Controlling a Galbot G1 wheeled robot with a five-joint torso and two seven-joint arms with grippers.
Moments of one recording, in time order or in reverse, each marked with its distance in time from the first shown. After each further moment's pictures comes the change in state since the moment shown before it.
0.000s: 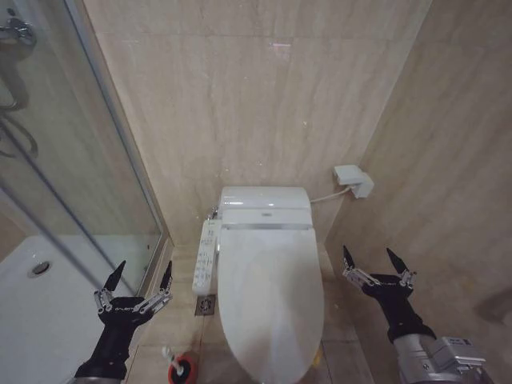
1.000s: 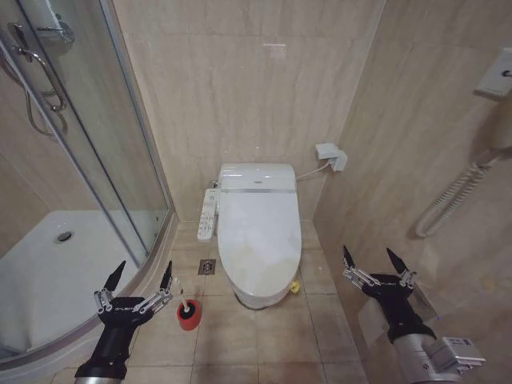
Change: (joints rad) left arm 0.000 0.000 0.000 0.000 0.000 0.000 0.000; right arm 0.000 0.000 0.000 0.000 0.000 0.000 0.000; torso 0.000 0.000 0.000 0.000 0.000
